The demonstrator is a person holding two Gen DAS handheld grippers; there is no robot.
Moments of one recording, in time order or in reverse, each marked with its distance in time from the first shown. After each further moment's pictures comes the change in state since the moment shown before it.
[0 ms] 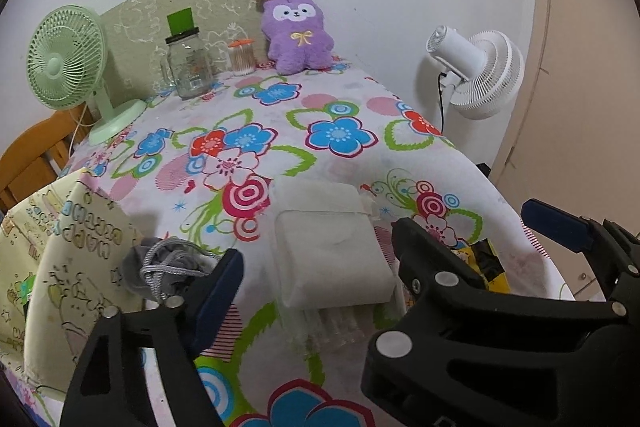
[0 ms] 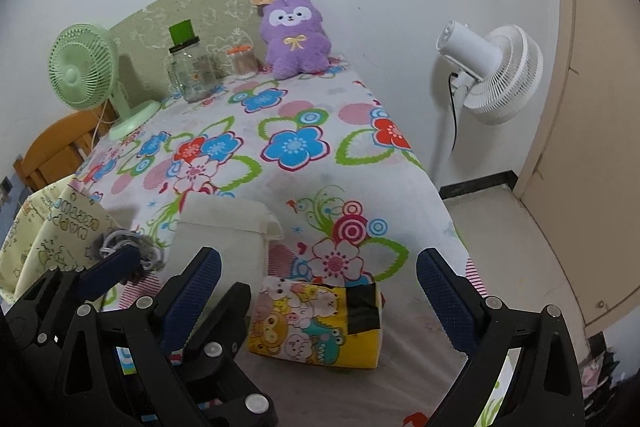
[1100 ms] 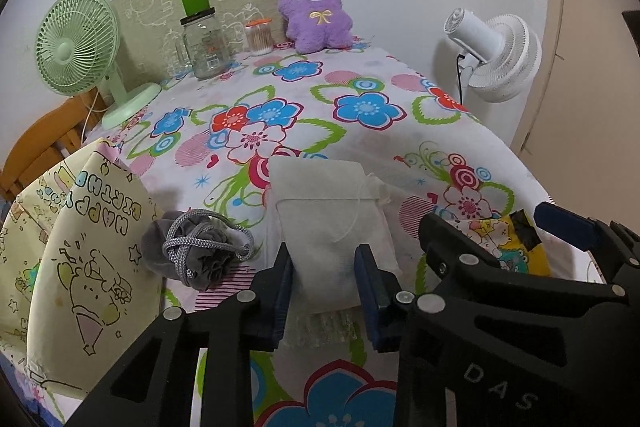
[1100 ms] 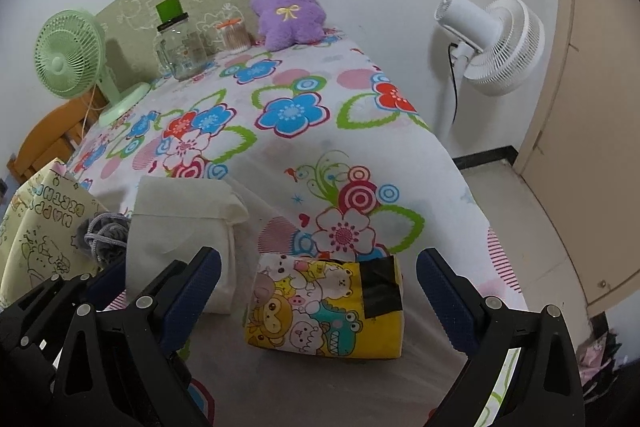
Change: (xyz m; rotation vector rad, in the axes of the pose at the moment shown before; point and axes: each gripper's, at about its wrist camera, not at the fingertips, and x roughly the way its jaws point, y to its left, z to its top) left arm 0.005 0.017 -0.015 0.000 0.054 0.061; right arm 0.022 0.004 -0.013 0.038 0.084 -0.015
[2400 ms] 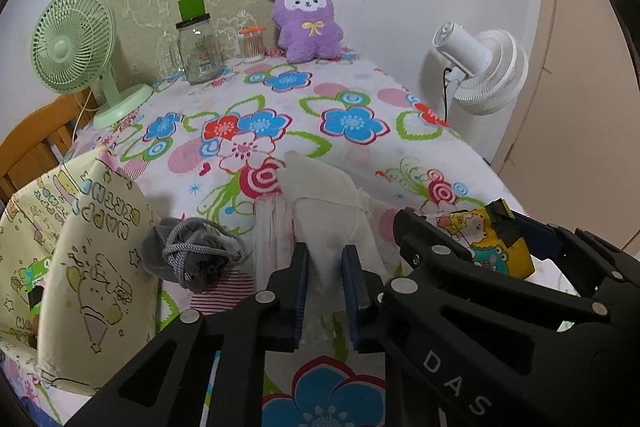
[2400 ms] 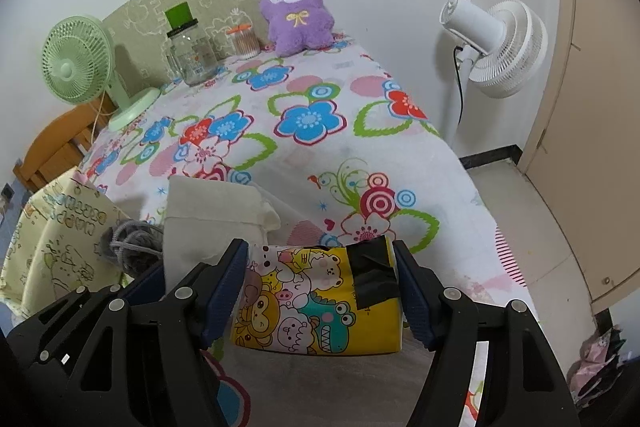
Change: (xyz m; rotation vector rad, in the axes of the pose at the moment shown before) left arm -0.018 0.005 0.007 -0.027 -0.025 -0.075; right arm -0.019 0.015 0.006 0.003 -0.013 0.027
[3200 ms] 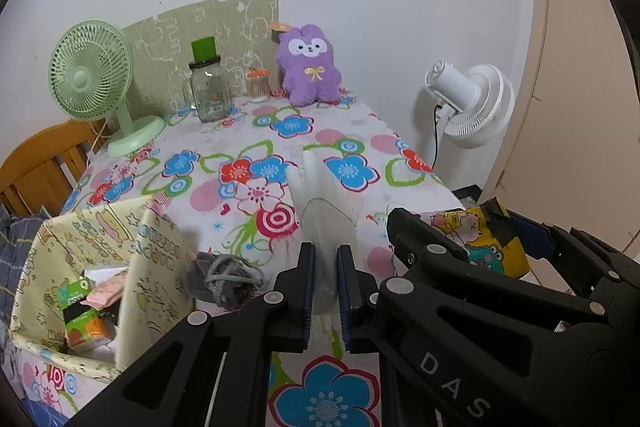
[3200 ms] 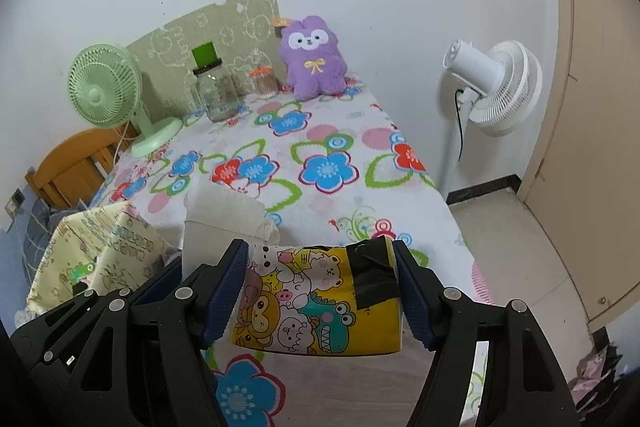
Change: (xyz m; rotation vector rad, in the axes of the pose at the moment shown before) left arm -0.057 0.005 0.018 -0.009 -0.100 -0.011; right arm -0.061 0.017 0.020 -0.028 -0.101 0.017
